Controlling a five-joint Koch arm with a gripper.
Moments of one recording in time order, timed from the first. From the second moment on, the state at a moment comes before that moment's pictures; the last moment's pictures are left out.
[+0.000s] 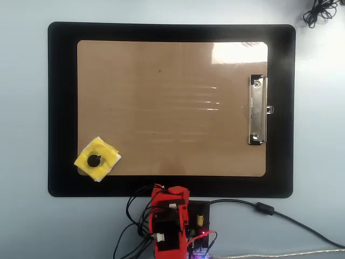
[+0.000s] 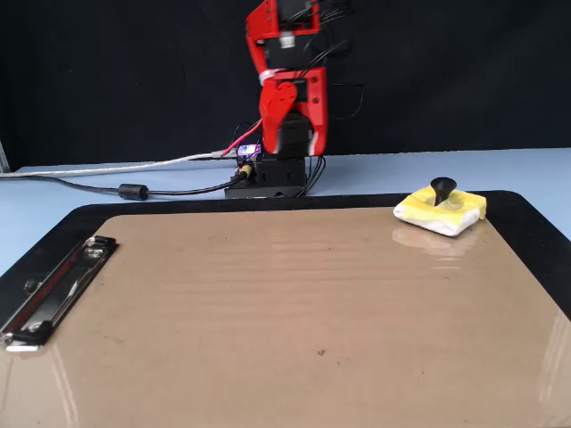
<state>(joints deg) -7.5 132.1 119.0 99.1 -100.3</state>
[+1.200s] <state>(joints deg) 17.9 132.1 140.9 77.8 -67.1</state>
